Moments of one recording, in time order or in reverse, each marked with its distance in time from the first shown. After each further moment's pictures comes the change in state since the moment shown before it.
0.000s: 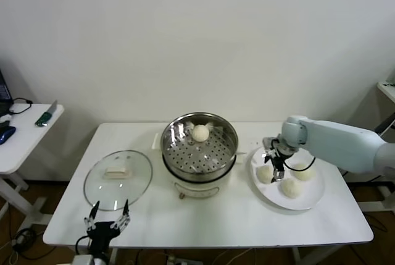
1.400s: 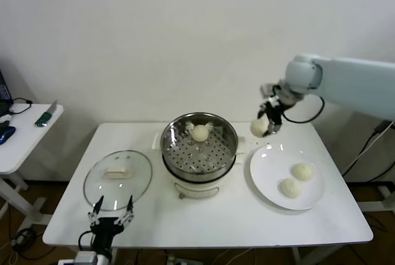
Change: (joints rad) left arm -0.008 0.012 0.027 -0.038 0.024 0.019 0.006; right arm 0.677 0.049 -0.264 0.335 0.376 -0.078 -0.016
